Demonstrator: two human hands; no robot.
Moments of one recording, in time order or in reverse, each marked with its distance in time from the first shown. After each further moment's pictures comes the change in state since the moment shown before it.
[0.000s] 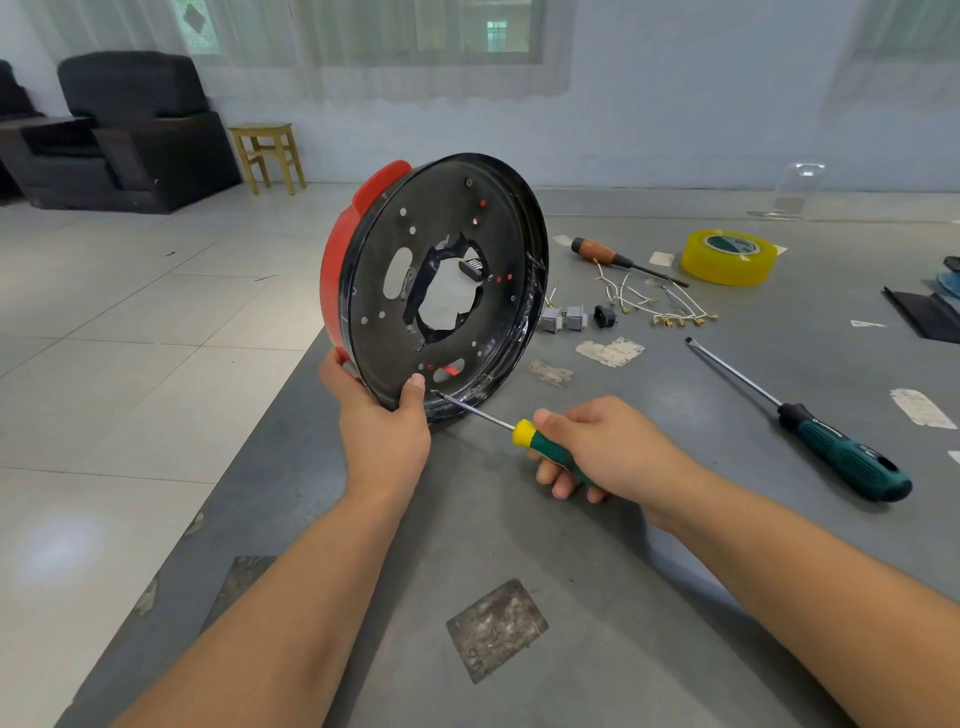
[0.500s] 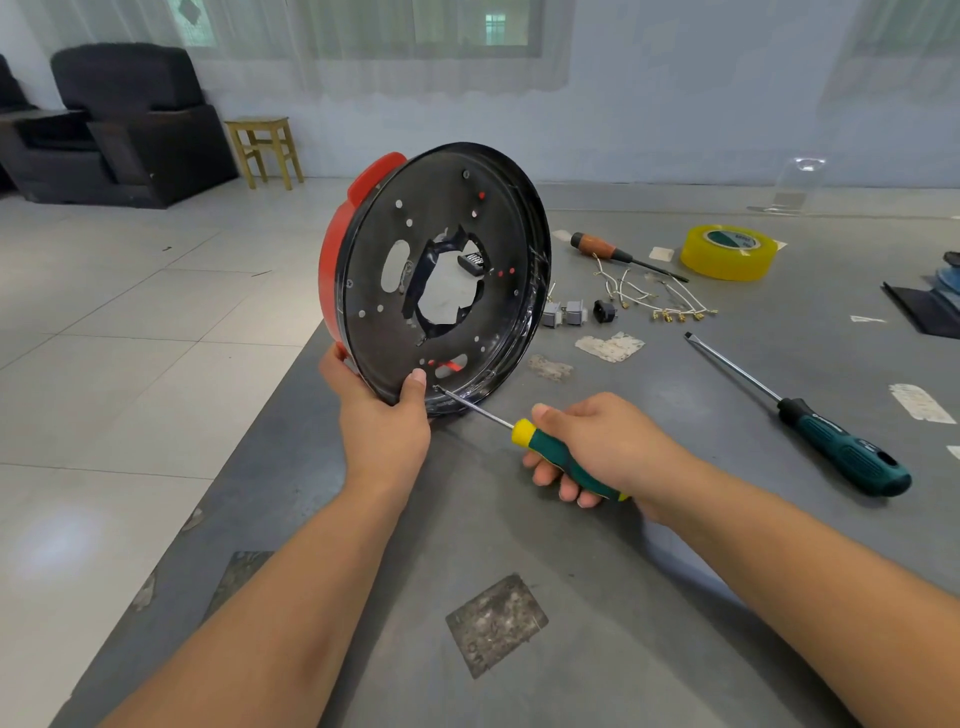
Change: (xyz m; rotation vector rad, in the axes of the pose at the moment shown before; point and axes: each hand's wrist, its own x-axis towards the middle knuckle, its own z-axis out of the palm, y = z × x) left_hand -0.001 0.000 0.000 -0.009 -0.017 -0.010; right_hand -0.003 -0.004 0.001 0.059 -0.036 0.028
